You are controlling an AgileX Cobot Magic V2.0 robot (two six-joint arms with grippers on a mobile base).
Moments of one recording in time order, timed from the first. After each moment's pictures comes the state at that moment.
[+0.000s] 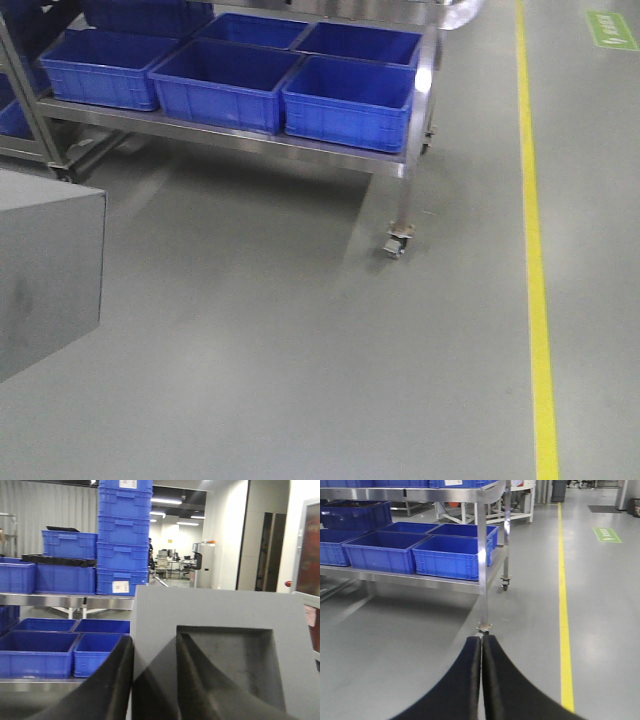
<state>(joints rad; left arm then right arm) -0.36 0.34 -0.41 -0.31 -0.02 0.15 -0.03 -0.01 0.03 0.01 0.22 0.01</state>
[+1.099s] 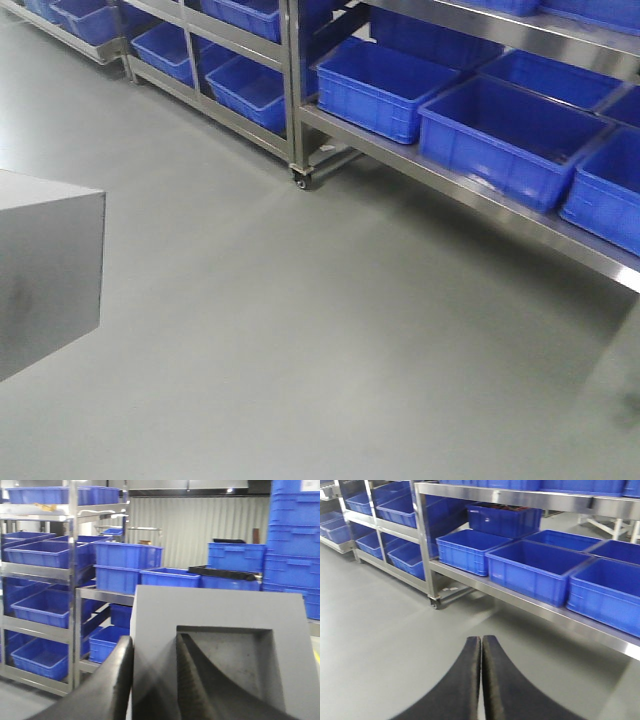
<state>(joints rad) -0.36 0.34 -0.41 -0.31 -0.02 0.15 -0.03 -0.01 0.03 0.01 0.22 0.01</state>
